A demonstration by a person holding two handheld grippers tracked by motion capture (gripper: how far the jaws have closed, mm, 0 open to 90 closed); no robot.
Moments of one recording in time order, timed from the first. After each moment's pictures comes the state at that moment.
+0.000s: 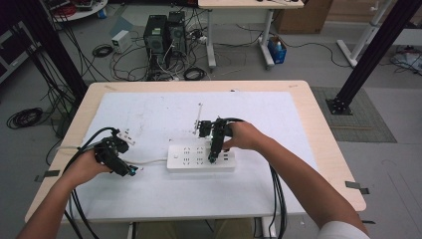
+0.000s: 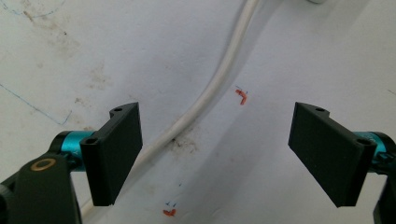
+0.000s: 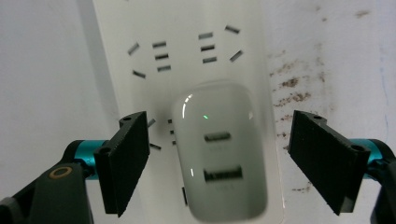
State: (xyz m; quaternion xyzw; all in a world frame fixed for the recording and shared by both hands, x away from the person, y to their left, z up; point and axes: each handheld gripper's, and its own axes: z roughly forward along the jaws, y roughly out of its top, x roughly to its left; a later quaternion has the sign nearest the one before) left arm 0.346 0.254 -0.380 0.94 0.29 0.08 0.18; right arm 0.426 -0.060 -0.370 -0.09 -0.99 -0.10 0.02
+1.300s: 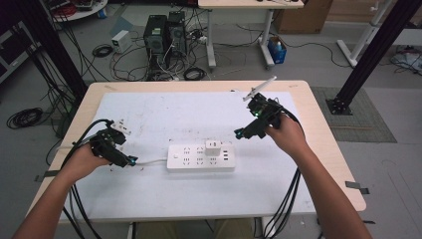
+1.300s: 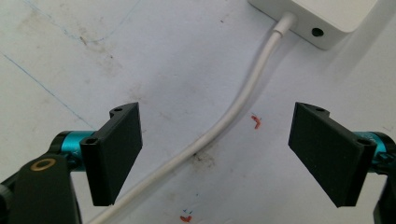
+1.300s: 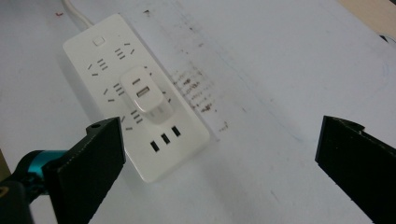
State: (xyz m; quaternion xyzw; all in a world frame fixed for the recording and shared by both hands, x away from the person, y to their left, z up) left arm 0.352 0.259 -0.358 0.91 0.32 0.11 0.22; right arm 0.399 -0.185 -0.291 -0.29 -0.90 -0.30 -0.09
